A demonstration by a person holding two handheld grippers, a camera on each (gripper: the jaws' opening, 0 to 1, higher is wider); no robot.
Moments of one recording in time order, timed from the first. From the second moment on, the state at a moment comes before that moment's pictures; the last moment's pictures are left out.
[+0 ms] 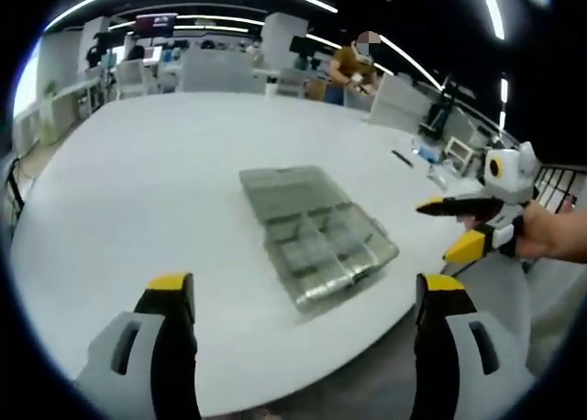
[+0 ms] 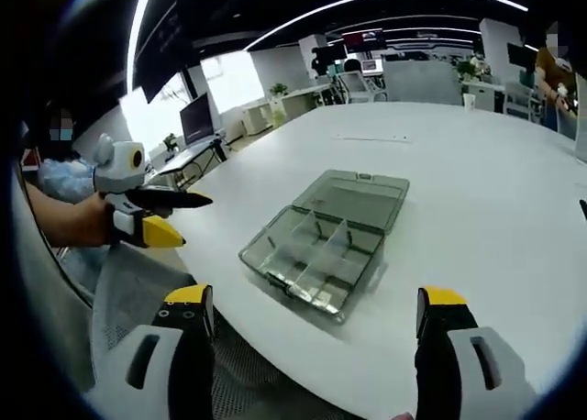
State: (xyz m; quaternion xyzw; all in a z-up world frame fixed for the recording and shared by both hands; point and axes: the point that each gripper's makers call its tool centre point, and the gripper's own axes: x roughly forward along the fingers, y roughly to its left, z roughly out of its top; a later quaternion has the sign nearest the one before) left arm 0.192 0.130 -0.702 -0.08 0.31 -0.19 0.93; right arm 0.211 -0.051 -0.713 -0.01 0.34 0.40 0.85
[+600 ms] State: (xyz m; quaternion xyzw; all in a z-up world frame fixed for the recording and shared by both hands) left arm 0.189 0.132 -0.702 -0.08 0.32 -0.19 0.93; right arm 0.205 -0.051 -0.715 -0.01 0.34 0.40 0.85
